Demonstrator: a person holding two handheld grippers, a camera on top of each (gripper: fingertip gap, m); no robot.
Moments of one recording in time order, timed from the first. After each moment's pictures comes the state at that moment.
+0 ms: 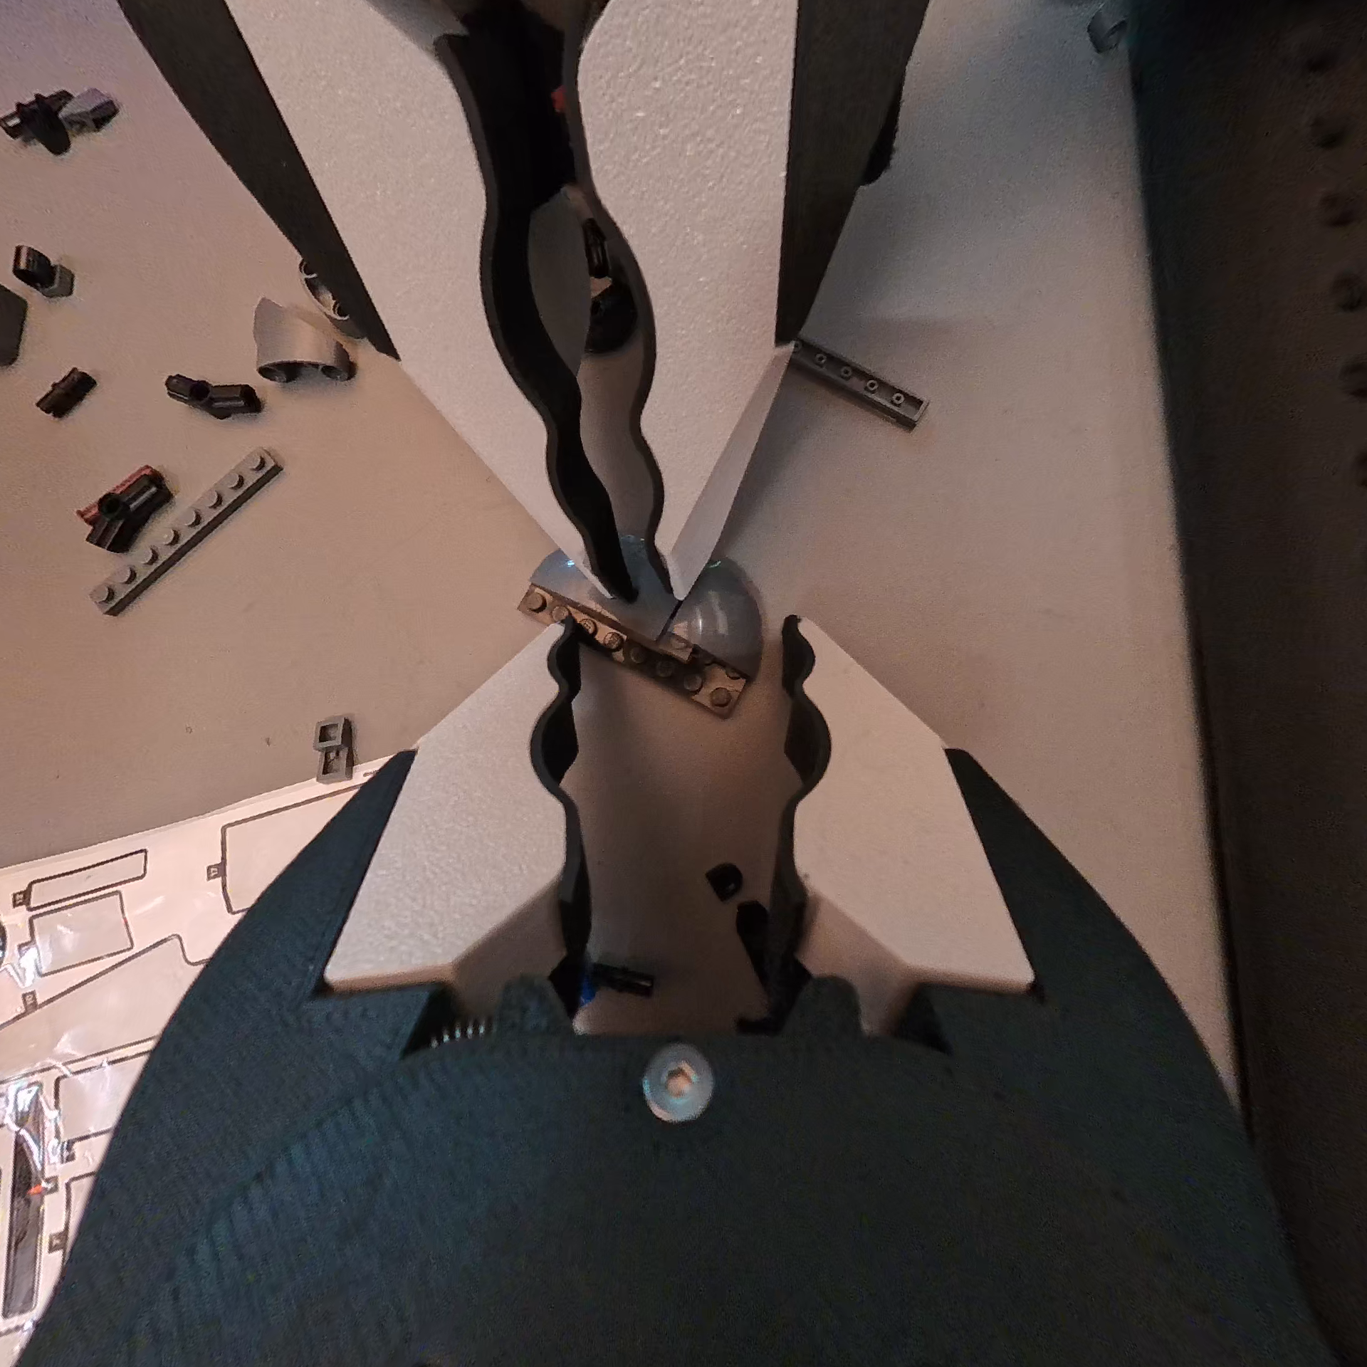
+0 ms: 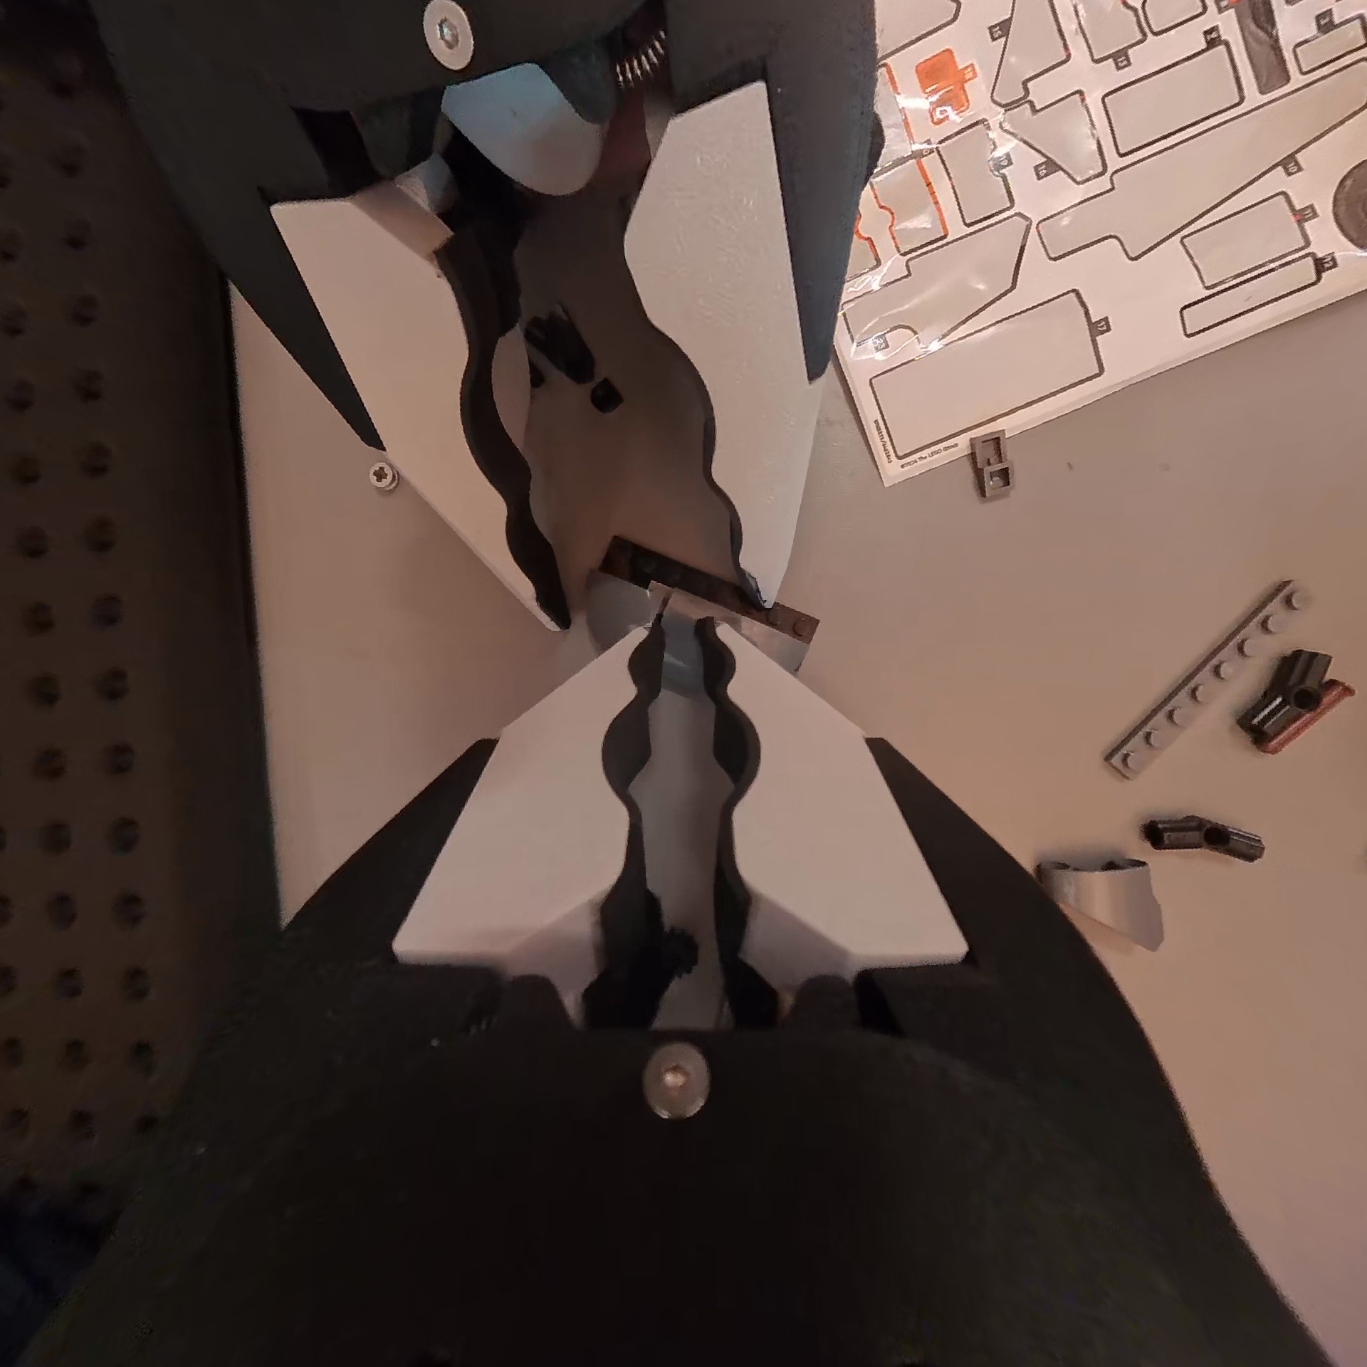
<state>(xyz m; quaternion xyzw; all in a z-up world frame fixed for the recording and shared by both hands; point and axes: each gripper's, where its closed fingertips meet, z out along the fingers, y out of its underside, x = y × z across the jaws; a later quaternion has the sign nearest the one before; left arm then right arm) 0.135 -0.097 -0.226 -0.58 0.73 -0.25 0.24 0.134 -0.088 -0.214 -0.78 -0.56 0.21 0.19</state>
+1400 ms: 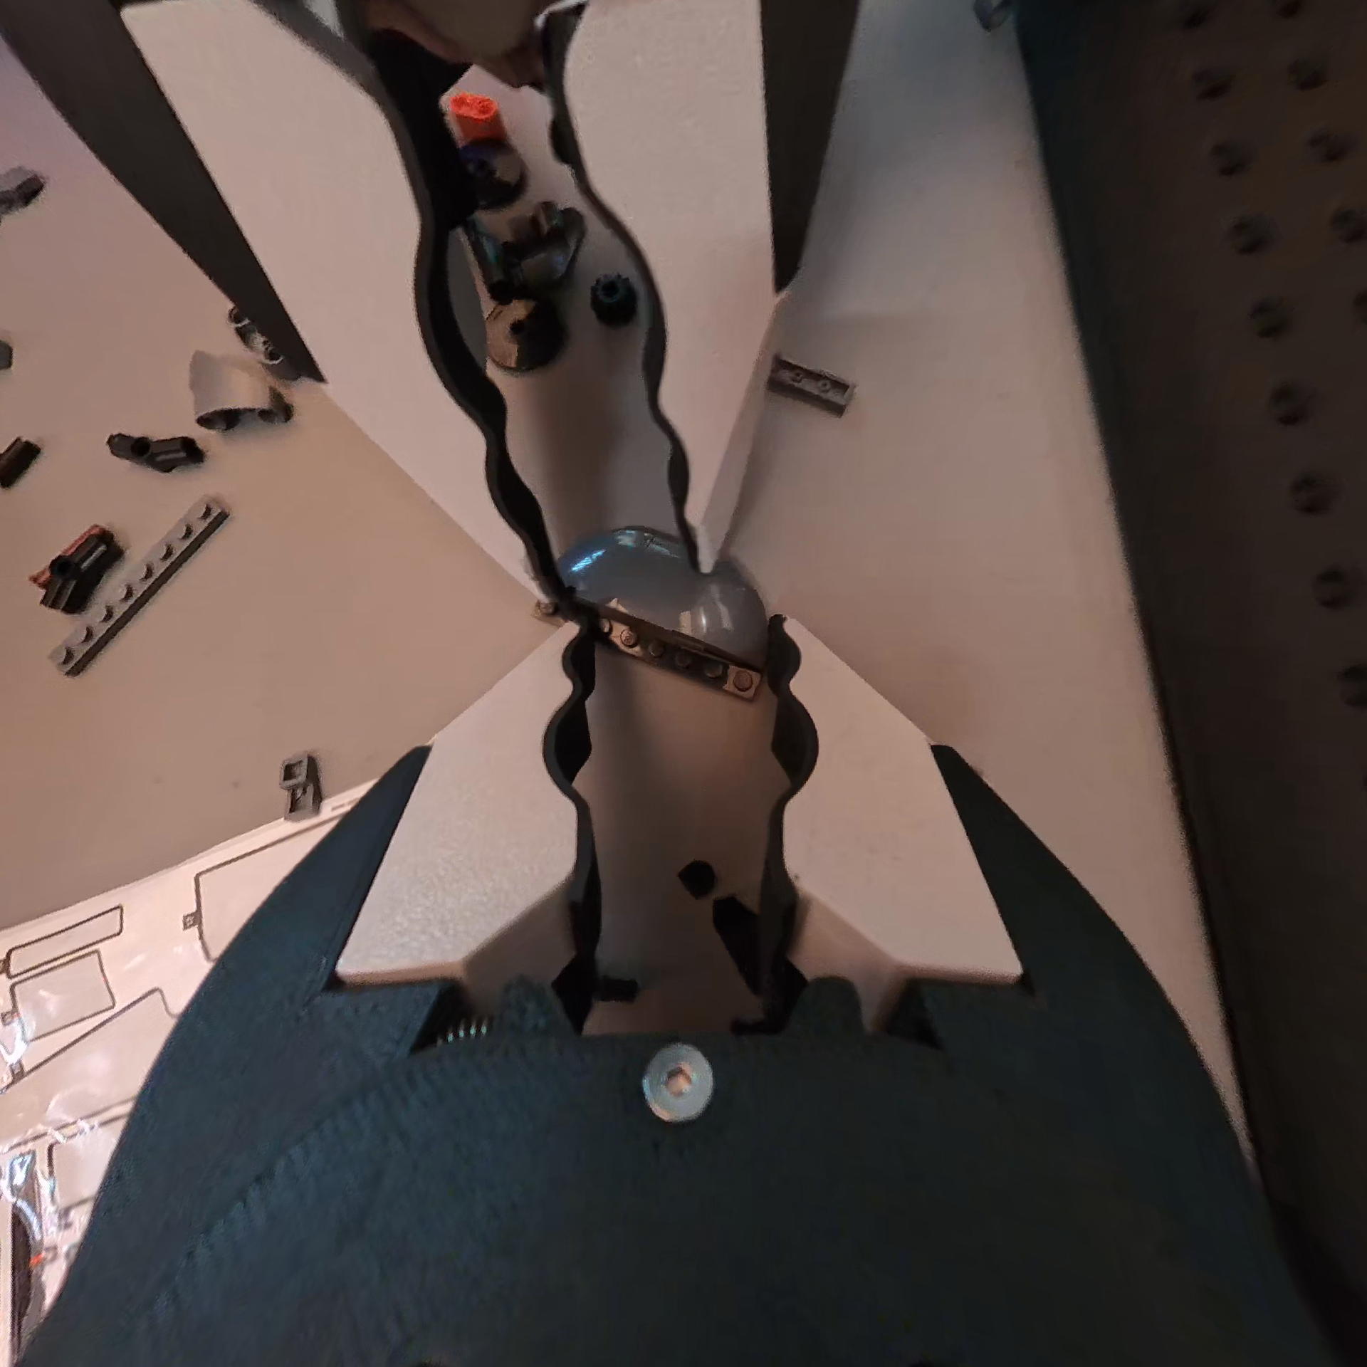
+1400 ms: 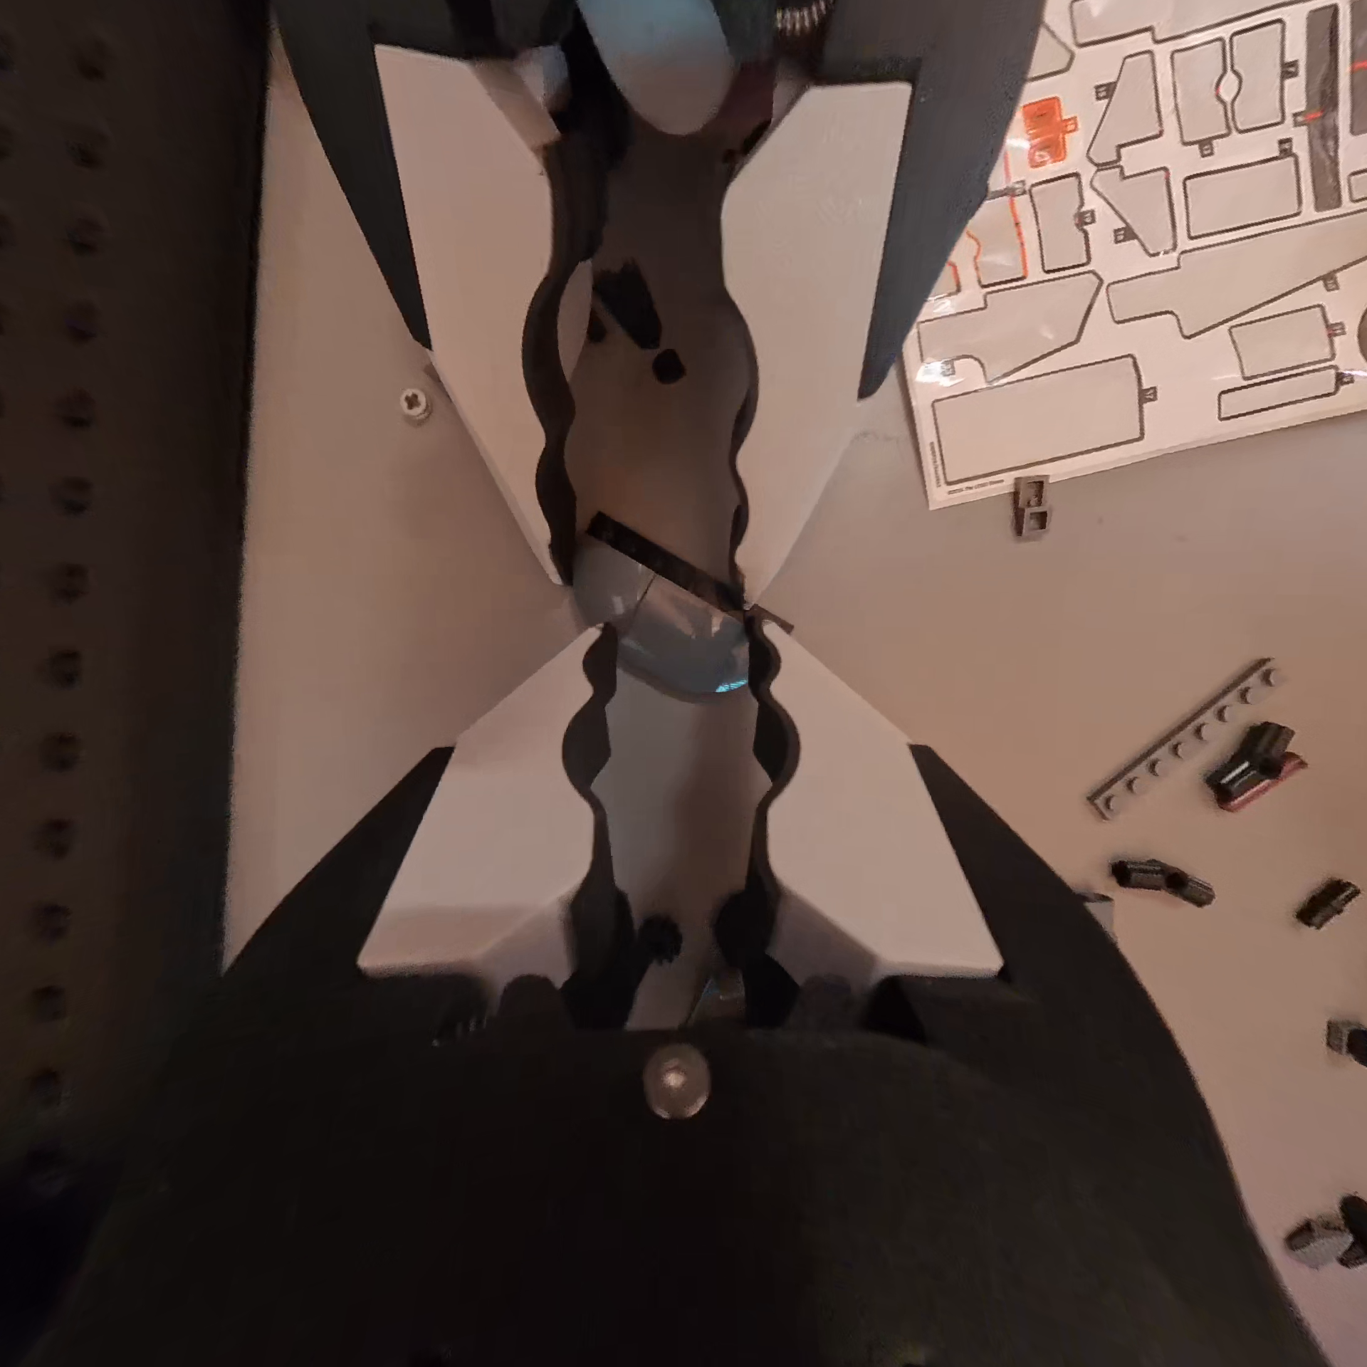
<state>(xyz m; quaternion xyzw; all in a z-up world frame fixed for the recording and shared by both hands) 0.132 -0.110 -0.226 -0.54 0.76 -0.26 0.24 0.137 -0.099 -0.218 -0.73 -0.63 0.18 0.21</state>
